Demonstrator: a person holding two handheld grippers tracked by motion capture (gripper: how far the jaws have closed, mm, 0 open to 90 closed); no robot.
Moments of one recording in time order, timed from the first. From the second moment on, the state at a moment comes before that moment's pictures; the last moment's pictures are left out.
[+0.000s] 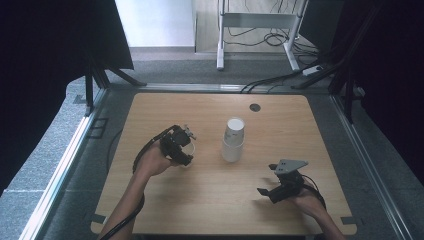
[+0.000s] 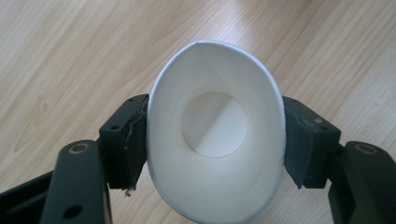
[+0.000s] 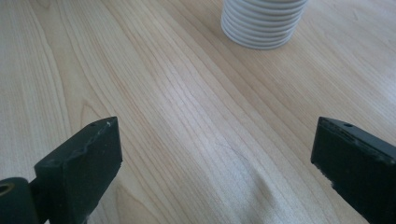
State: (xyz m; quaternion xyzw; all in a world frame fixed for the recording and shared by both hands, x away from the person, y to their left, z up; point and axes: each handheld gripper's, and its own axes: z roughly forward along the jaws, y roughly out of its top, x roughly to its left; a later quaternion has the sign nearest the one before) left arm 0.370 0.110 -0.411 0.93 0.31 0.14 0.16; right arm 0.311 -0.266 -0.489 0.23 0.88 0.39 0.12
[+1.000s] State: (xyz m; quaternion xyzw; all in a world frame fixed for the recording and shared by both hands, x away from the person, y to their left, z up) left arm 0.388 0.114 -0.432 0.91 0.37 0.14 0.15; right arm 0.310 -0.264 -0.490 0.22 0.89 0.38 0.11
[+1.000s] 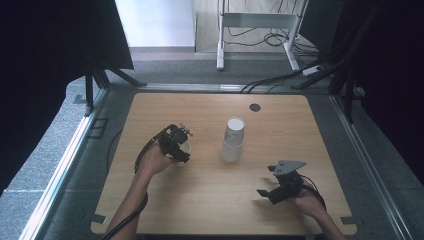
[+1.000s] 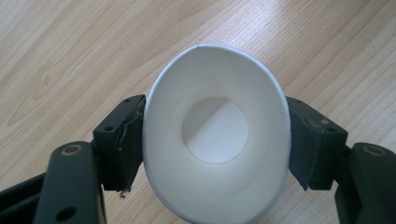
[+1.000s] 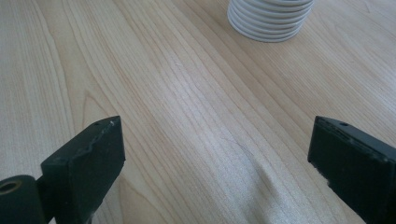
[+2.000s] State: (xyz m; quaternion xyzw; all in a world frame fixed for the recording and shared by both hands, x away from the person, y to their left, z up) left arm 0.377 0.120 -0.414 0.88 0.39 0.13 0.23; right arm 0.309 -0.262 -0.491 0.22 0.89 0.38 0.11
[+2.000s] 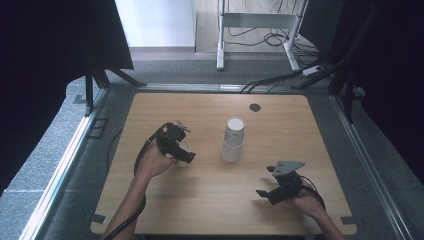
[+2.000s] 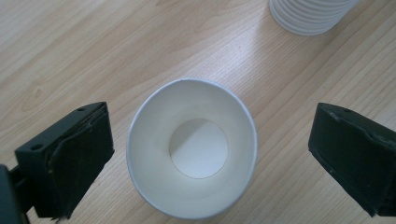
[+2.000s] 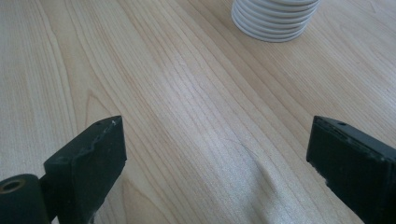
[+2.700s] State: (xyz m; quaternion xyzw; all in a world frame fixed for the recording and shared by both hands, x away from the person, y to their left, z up) left arm 0.343 0.127 -0.399 0.86 0.37 0.18 0.29; right arm 0.308 -0.263 -0.490 0.22 0.89 0.38 0.11
